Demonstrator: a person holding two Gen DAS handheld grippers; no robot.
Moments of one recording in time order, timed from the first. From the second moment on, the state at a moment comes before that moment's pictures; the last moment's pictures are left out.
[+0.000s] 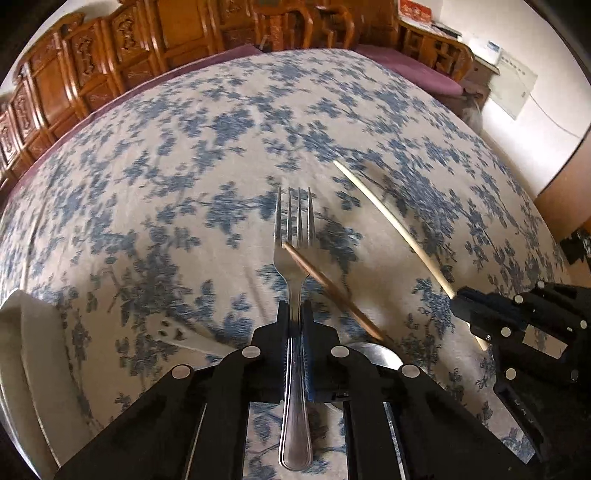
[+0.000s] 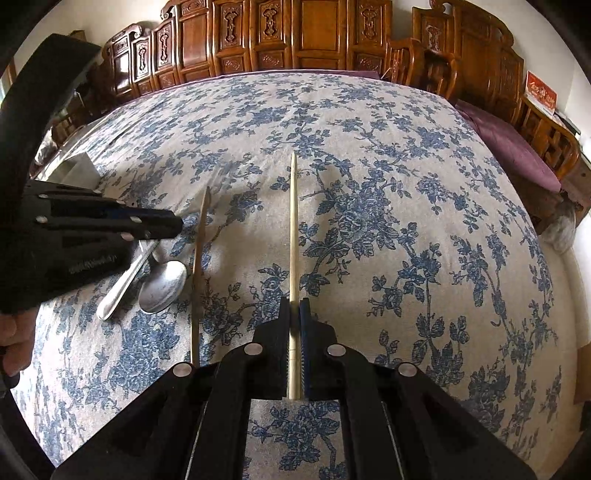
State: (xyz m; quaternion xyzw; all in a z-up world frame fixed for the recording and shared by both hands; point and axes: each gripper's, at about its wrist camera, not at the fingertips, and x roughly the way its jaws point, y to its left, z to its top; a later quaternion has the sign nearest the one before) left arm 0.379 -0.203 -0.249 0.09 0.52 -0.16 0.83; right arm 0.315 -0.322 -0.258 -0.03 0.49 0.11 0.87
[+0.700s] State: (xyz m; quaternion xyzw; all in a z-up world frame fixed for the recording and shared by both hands) left arm 0.355 -0.147 -0.186 0.08 0.47 -0.14 0.87; right arm 0.296 -0.296 -0.232 -0.02 0.45 0.14 0.88
